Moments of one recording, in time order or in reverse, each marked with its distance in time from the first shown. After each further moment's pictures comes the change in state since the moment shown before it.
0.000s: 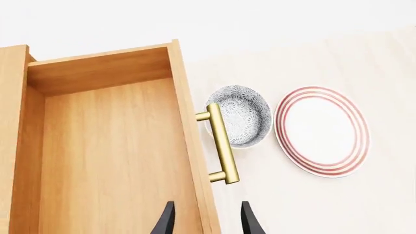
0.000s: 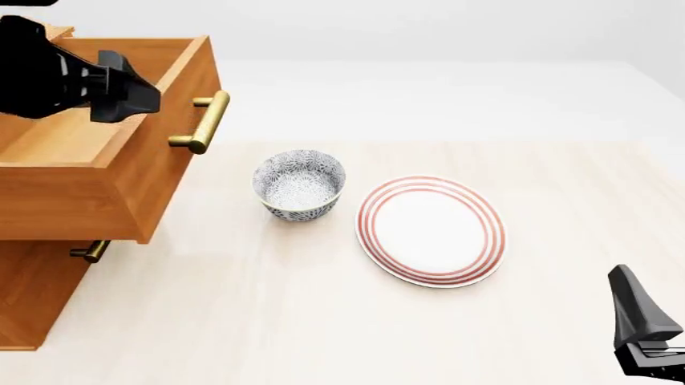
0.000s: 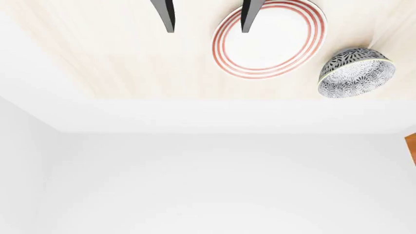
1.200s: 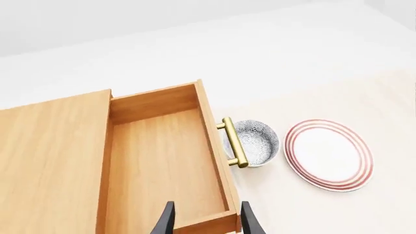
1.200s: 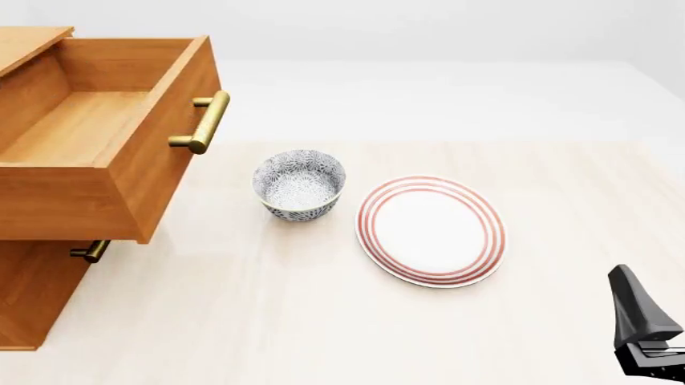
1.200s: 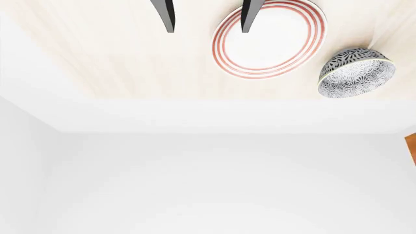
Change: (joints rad) left arm 0.068 -0.379 0.033 0.023 0.140; right arm 0.000 0.000 0.000 0.000 0.000
